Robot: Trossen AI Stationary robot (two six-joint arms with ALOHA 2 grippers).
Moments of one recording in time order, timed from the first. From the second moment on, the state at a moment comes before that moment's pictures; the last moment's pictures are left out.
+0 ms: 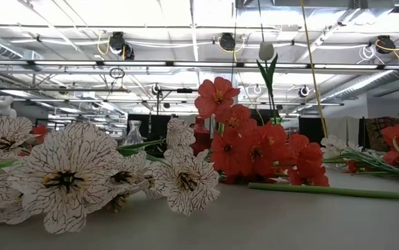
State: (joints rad) left arm -0.43 1.55 1.01 0.77 0.07 0.21; right arm 0.59 1.60 1.35 0.30 0.46 -0.07
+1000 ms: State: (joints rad) left arm -0.36 1.30 1.01 0.00 -0.59 0.03; right arm -0.08 0.96 1.35 -0.35 0.75 -0.04
